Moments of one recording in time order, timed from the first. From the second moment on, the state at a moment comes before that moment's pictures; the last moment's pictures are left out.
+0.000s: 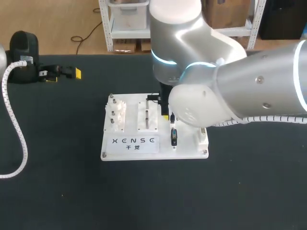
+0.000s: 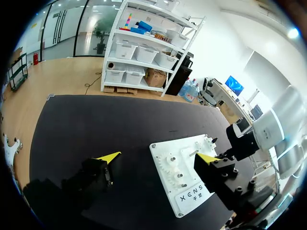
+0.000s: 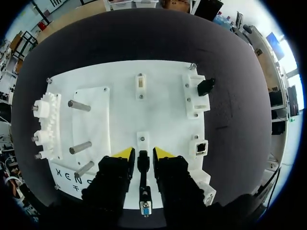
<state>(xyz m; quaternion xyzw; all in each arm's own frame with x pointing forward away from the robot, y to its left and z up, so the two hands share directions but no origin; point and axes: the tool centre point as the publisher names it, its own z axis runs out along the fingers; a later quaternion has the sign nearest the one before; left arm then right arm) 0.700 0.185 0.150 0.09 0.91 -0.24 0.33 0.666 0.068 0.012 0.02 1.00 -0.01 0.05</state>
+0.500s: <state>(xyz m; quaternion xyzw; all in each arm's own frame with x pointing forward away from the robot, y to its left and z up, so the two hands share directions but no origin) 0.700 0.185 0.150 0.09 0.91 -0.24 0.33 0.679 0.059 0.051 0.03 1.00 0.02 0.08</state>
